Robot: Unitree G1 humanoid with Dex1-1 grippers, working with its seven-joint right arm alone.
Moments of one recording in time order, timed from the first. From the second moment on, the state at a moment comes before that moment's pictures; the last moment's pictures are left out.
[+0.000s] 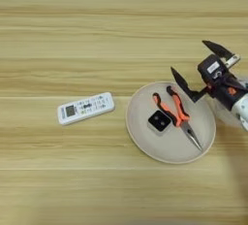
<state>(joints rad) -0.10 -0.32 0.08 -0.28 -0.12 0.12 0.45</state>
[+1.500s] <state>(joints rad) -0.56 -0.20 0.35 0.24 -0.11 0.01 0.82</state>
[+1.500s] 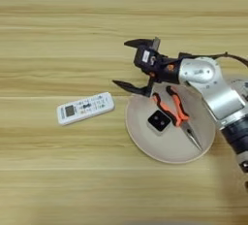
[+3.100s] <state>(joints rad) -0.86 0.11 0.34 1.18 -0.18 -0.23 0.88</state>
